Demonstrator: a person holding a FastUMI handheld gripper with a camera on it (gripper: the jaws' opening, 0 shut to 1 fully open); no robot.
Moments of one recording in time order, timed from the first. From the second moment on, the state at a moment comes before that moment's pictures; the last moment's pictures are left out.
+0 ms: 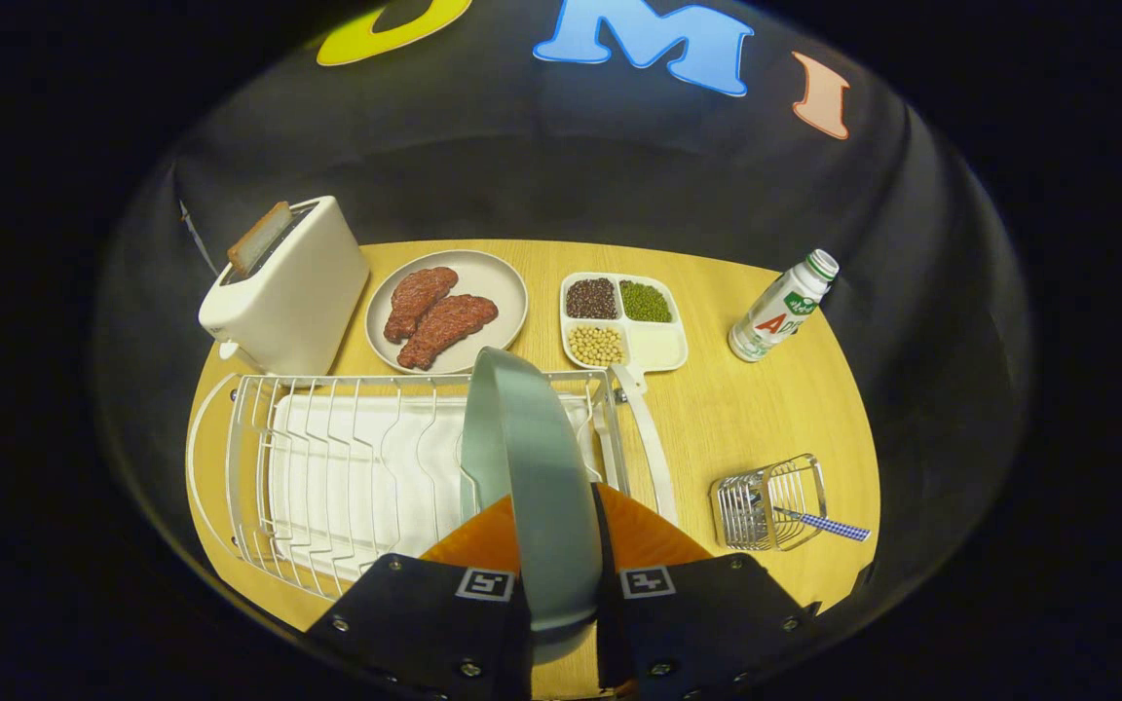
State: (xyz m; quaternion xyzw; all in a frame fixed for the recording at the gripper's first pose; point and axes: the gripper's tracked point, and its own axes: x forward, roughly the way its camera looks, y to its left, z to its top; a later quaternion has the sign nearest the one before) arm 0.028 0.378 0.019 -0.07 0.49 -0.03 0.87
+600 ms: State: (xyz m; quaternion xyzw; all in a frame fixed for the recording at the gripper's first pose) arm -0.014 0.327 0.081 -0.04 0.46 -0.03 0.89
